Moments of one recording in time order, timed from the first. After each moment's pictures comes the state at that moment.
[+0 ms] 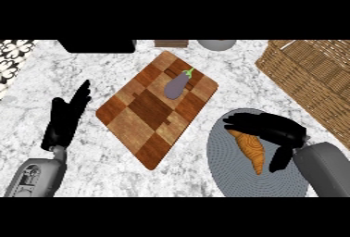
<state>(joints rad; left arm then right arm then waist) -0.22 0.28 -0.04 -1.39 -0.03 0.07 0.24 -0.36 -0.47 0.32 -1.18 0.80 0.37 -0.76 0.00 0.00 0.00</state>
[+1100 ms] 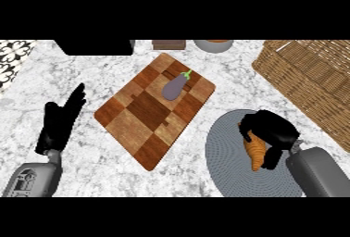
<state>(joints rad) -0.19 0.26 0.02 -1.39 -0.06 0.03 0.22 -0.33 -0.40 0.29 -1.19 1.08 0.17 -0.49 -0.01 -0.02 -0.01</state>
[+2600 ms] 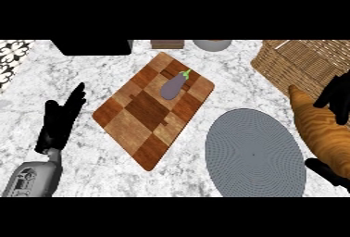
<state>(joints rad) -0.19 0.25 0.04 -1.39 -0.07 0.01 0.23 -0.43 -0.26 -0.32 -2.08 0.17 0.76 0.36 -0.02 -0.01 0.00</state>
